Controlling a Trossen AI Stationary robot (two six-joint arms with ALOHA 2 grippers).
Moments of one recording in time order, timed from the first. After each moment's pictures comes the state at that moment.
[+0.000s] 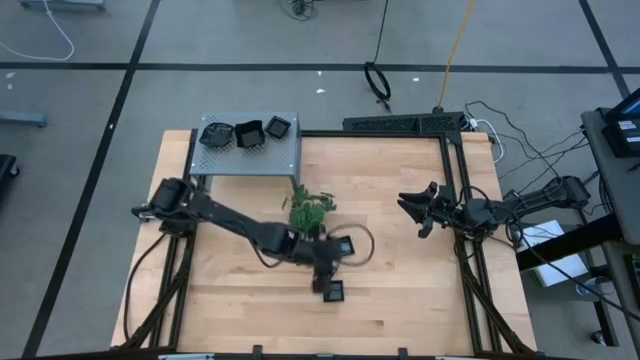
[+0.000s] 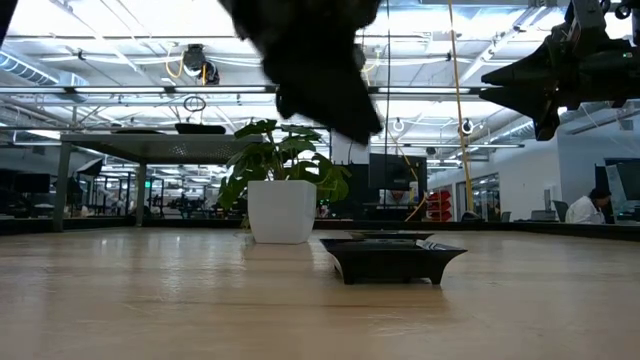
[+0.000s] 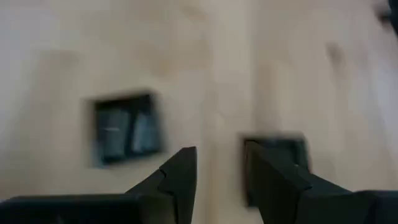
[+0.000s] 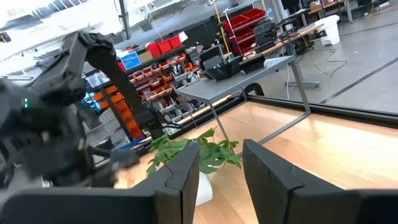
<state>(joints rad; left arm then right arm) -0.29 1.93 1.38 -0.32 -0.14 -0.32 0.27 0.35 0.02 0.41 0.60 0.40</state>
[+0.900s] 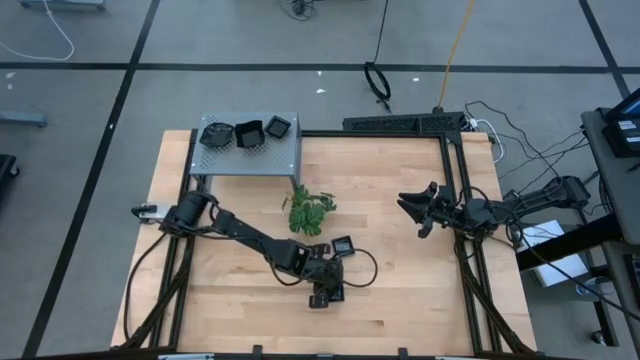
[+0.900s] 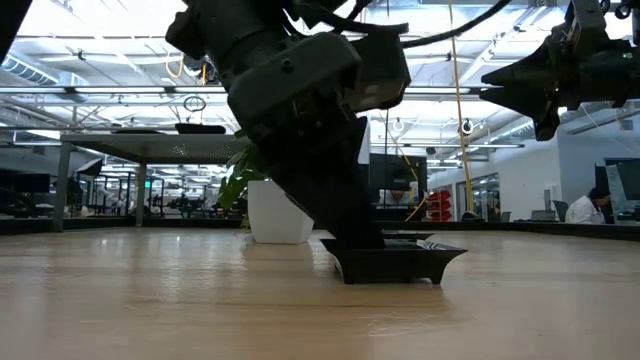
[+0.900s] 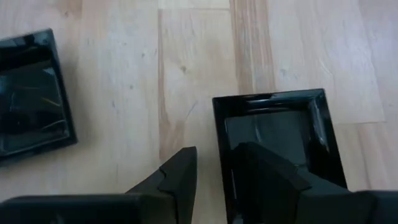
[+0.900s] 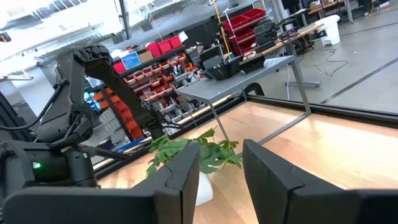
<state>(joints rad) -0.33 2.12 1.38 -0.24 -0.04 -0.28 0.27 0.35 0.02 0.41 0.60 0.40</state>
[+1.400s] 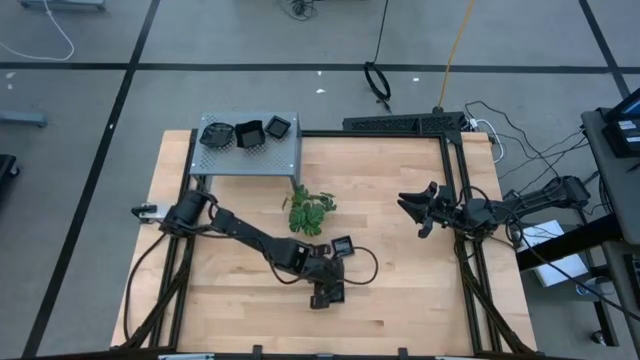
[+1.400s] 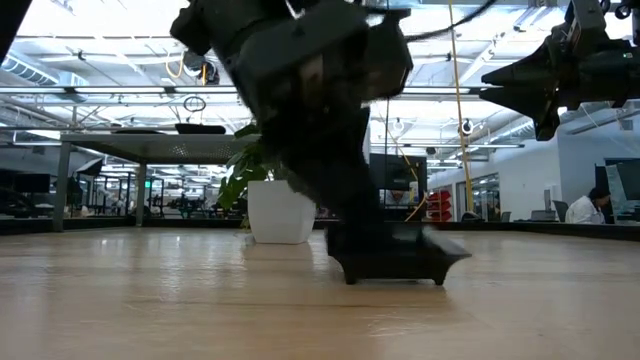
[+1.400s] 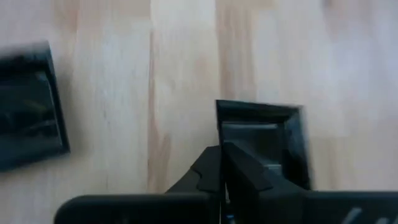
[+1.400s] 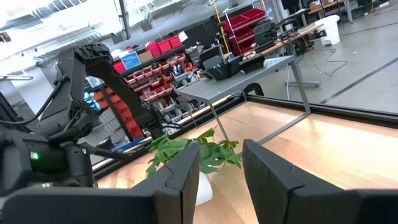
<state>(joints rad) -0.32 2.10 1.38 -0.21 0.00 -0.32 0.27 0.35 0.02 0.41 0.60 0.40</state>
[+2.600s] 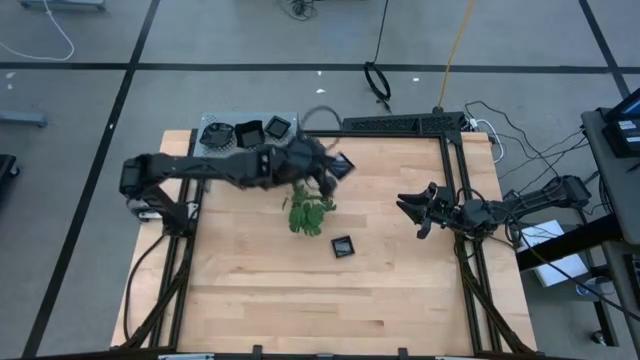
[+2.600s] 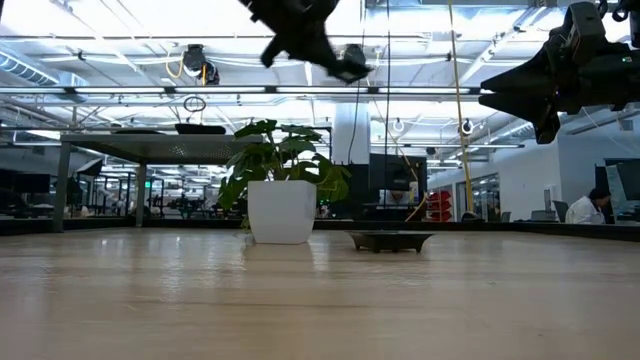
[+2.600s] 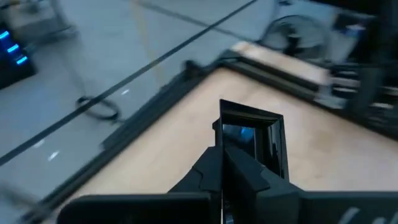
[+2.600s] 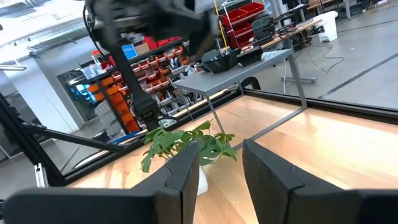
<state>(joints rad) 0.13 1.61 1.38 -0.24 -0.39 -0.26 0.27 0.36 0.02 0.39 0.60 0.40</state>
